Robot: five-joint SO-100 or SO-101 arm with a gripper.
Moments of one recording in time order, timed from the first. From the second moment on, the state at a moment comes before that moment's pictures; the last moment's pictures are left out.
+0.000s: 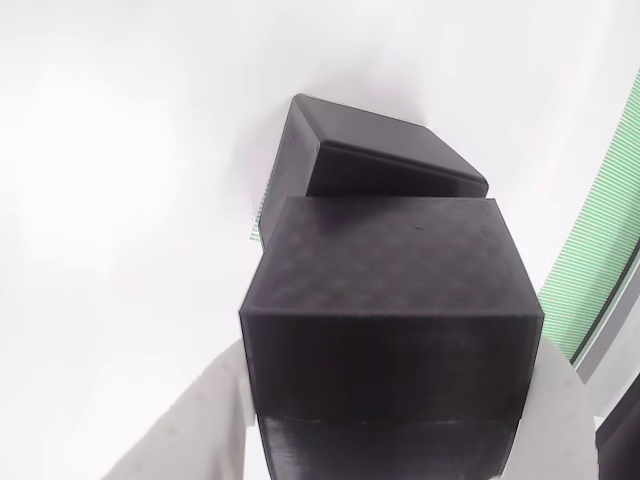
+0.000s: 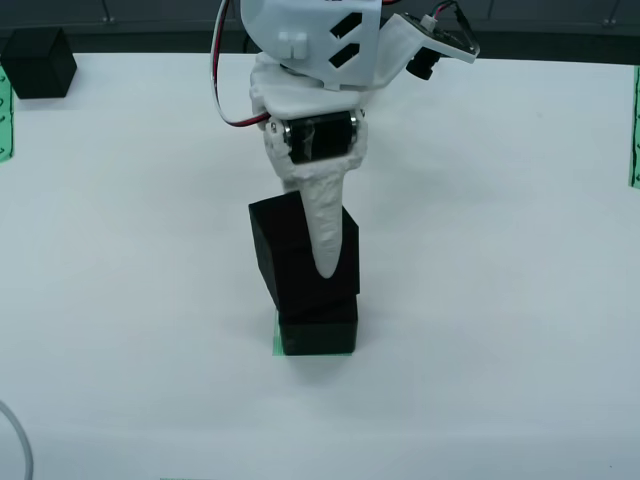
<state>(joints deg) -1.1 92.4 84.6 90.3 -23.5</state>
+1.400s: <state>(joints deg) 25.6 121.1 104.7 90.3 -50.5</state>
